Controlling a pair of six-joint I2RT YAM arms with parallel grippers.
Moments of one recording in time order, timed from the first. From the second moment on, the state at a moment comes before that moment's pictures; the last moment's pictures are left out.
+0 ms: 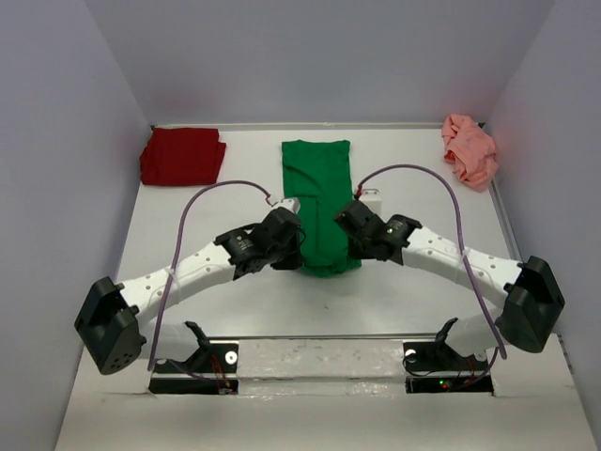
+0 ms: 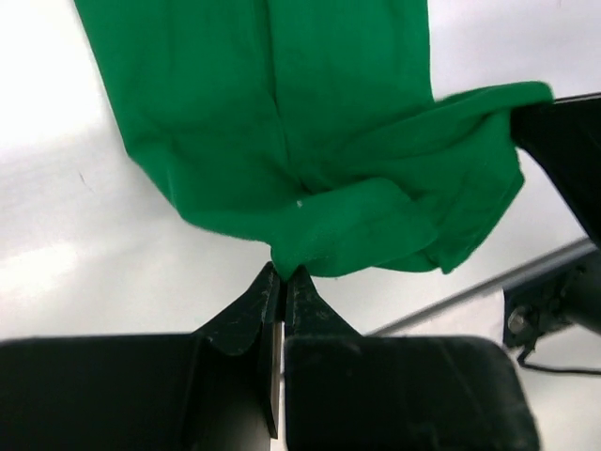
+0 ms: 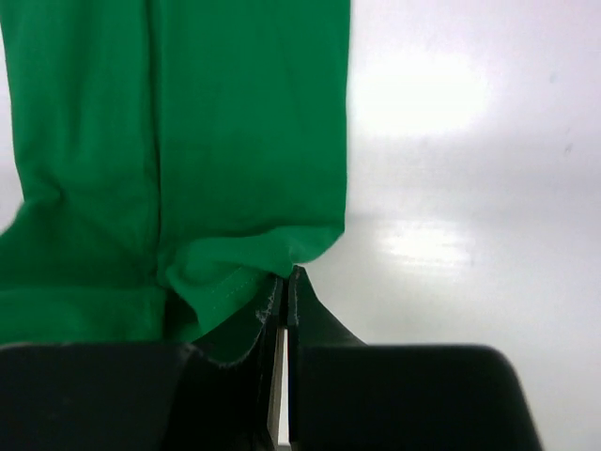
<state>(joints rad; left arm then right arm) -0.89 1.23 0.89 -0.53 -0.10 -0.79 0.89 1.38 1.04 -0.74 0.45 0.78</state>
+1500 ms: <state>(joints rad) -0.46 1.96 1.57 -0.62 0.13 -0.41 0.42 2.13 1.81 -0.78 0.04 0.27</state>
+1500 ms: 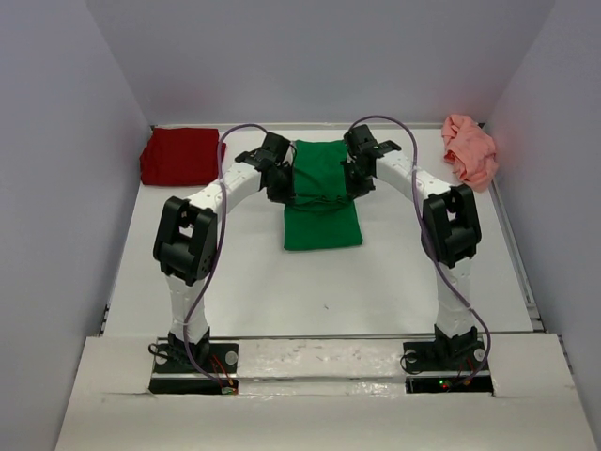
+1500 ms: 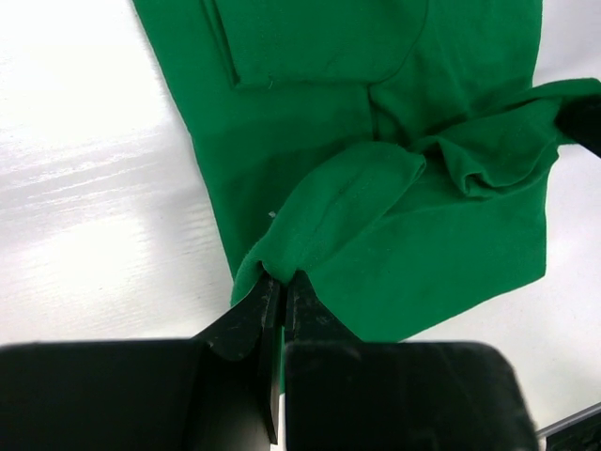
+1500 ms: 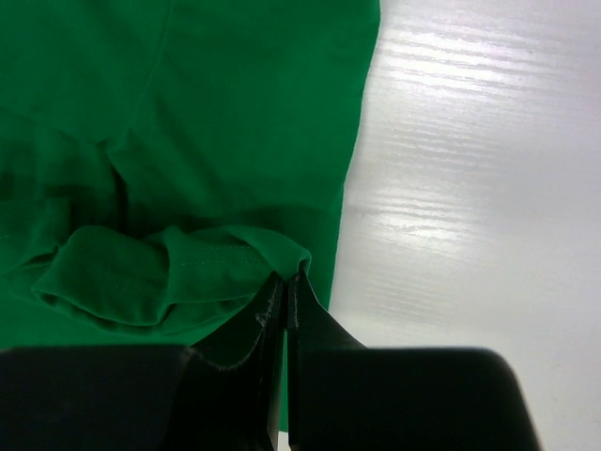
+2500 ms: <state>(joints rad) -0.45 2.08 1.58 -0.54 0.12 -0.41 0.35 2.24 1.83 -0.72 0.01 0.20</state>
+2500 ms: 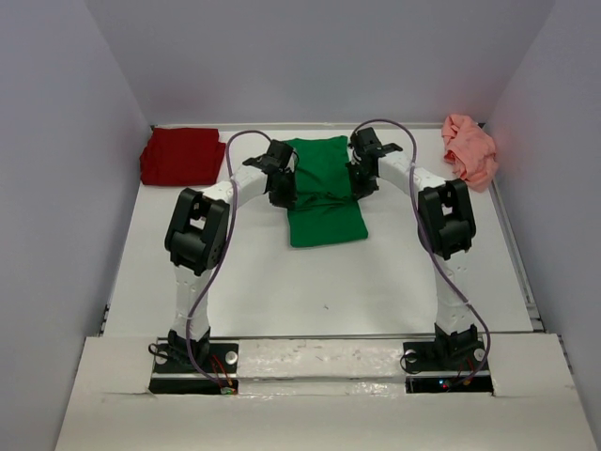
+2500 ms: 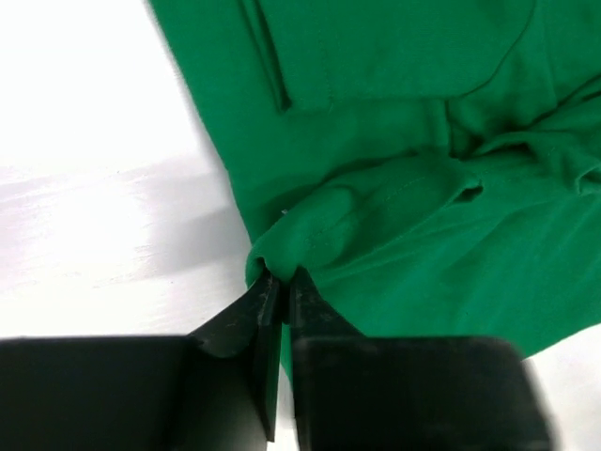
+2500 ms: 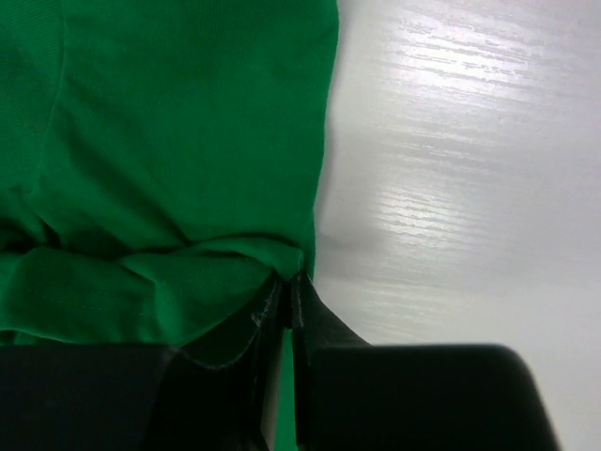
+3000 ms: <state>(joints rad) -0.46 1.89 1.52 -0.52 -0.08 -0.40 0.35 2.20 1.92 -0.71 0.04 0.14</state>
